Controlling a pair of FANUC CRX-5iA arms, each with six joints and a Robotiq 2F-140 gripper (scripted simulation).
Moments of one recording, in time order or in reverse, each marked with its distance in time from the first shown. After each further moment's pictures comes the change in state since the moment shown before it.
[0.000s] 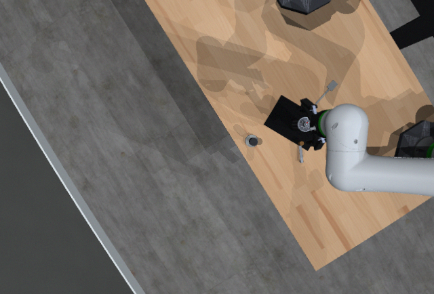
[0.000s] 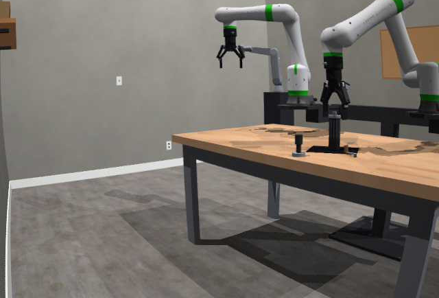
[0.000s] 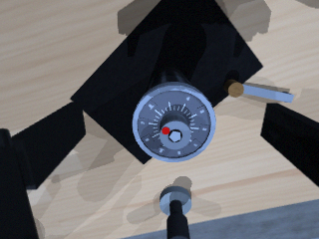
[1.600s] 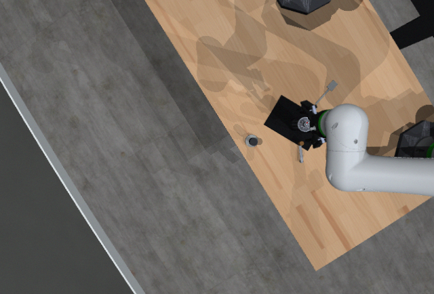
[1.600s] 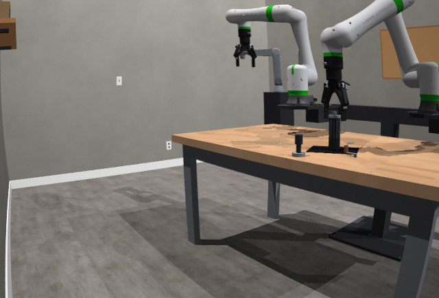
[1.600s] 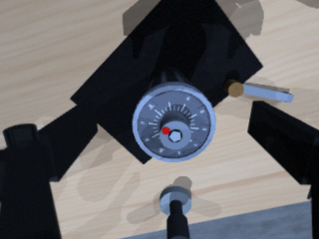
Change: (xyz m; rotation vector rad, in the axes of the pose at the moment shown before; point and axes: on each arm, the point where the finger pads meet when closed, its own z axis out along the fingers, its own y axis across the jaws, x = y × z) left arm 0.000 0.000 0.000 0.000 0.000 0.000; right arm 0.063 0.135 -0.014 0.006 -0.006 -0.297
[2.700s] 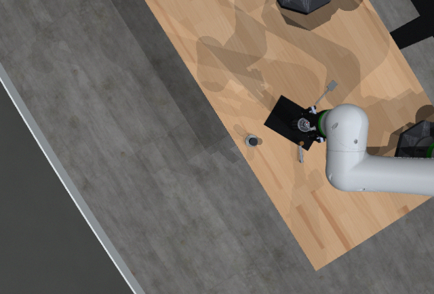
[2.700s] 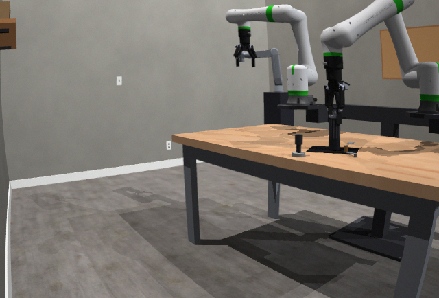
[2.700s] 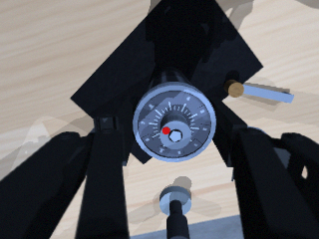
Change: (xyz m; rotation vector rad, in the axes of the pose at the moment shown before) left arm 0.000 0.000 0.000 0.000 0.000 -0.002; right arm 0.000 0.000 0.000 0.000 0.000 0.000
